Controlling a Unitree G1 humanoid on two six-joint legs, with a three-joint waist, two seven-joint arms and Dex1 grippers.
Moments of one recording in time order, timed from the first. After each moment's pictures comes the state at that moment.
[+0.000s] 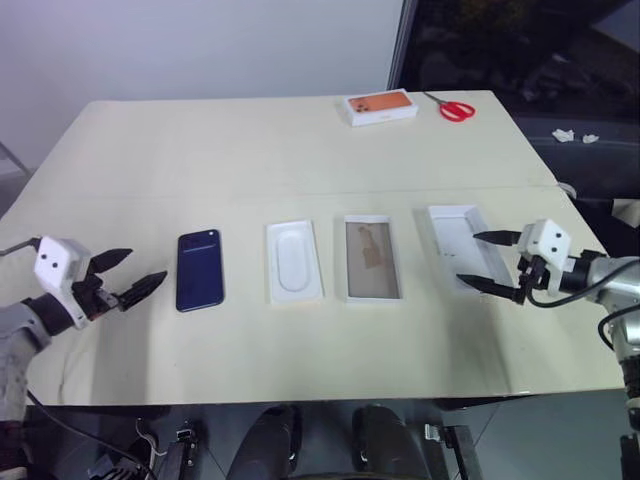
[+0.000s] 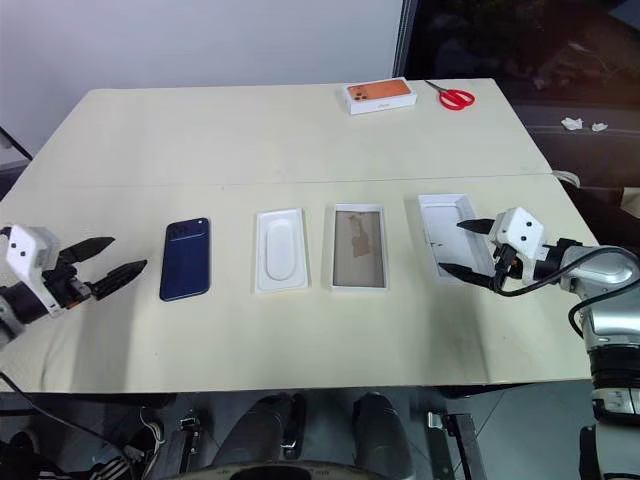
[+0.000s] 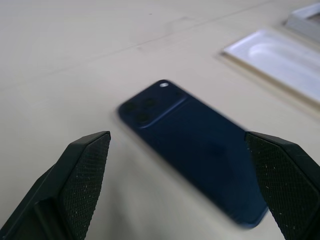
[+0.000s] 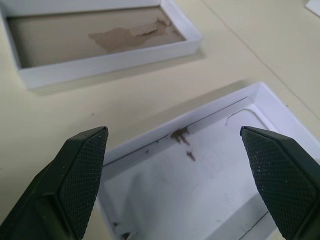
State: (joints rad) left arm 0.00 0.75 0.45 -0.01 -0.53 0.40 -0.91; right arm -0.33 -0.88 -0.15 0.33 0.26 -0.06 1.21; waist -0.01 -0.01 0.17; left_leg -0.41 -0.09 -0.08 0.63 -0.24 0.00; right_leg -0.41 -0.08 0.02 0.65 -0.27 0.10
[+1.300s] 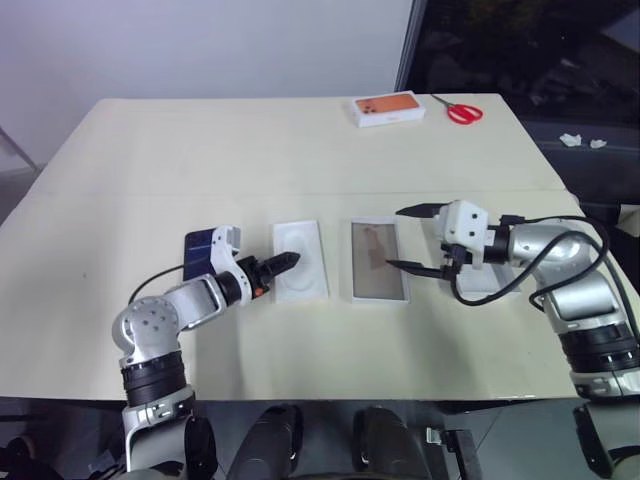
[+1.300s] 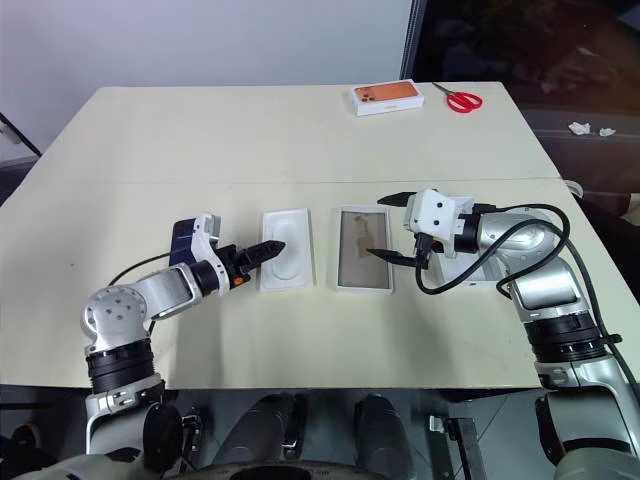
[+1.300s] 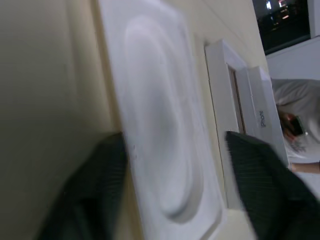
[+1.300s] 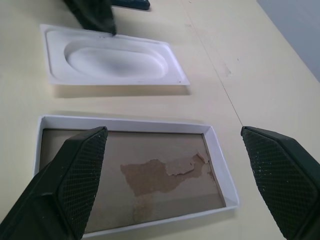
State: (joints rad) left arm -0.40 0.11 0.43 -0.09 -0.93 1.35 -0.09; right arm -0.49 -0.76 0.07 0.05 0.18 0.01 1.12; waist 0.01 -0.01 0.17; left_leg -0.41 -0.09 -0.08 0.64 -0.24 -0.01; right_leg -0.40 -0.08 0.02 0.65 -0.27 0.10
